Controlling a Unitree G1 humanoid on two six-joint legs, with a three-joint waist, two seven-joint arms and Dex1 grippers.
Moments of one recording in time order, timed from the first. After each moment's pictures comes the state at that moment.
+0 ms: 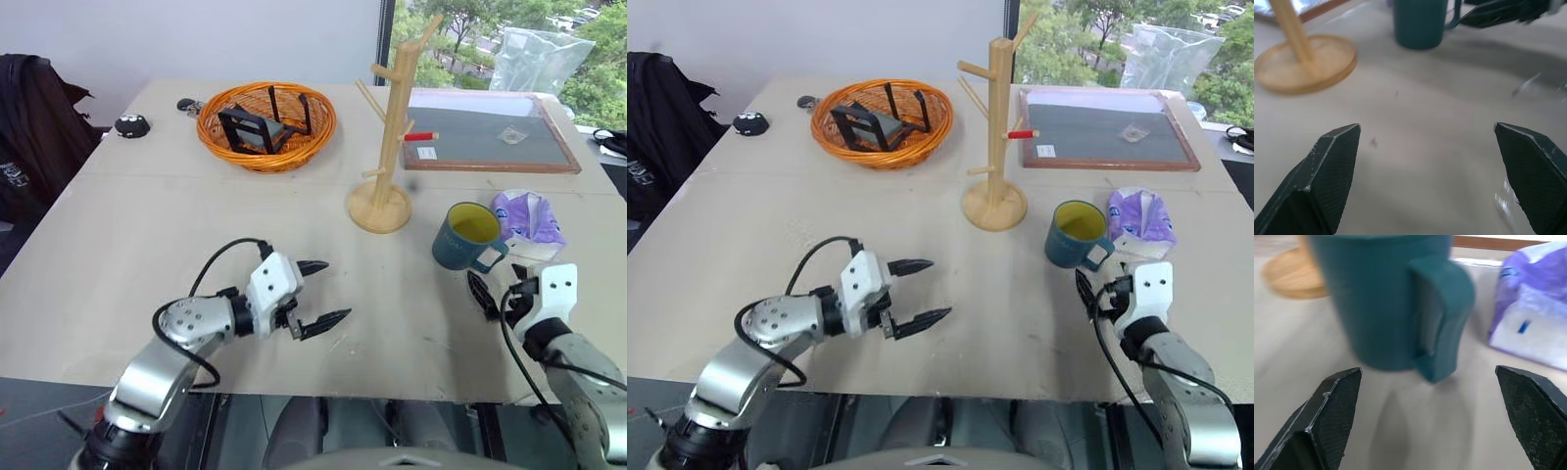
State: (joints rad) left arm -0.03 0.65 -0.09 -0.54 -0.40 0.42 -0.84; right arm 0.22 -0.32 -0.21 -0.55 0.34 0.53 0.22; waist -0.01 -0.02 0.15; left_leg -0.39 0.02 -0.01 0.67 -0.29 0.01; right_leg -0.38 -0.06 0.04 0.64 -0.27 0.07
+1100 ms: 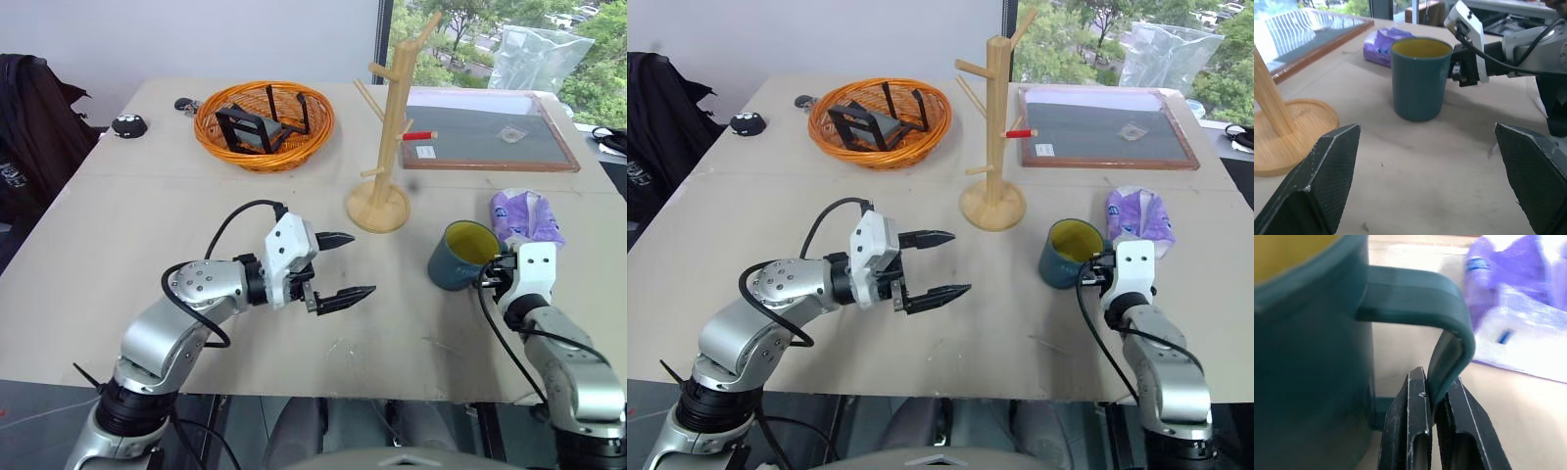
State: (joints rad) left arm -0.25 0.62 -0.09 -0.58 -0.55 0.60 -0.82; right arm 0.02 -0.36 -0.17 -0.46 0.28 0.69 0.21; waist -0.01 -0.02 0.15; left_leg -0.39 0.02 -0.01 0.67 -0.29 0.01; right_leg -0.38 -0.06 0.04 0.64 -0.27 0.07
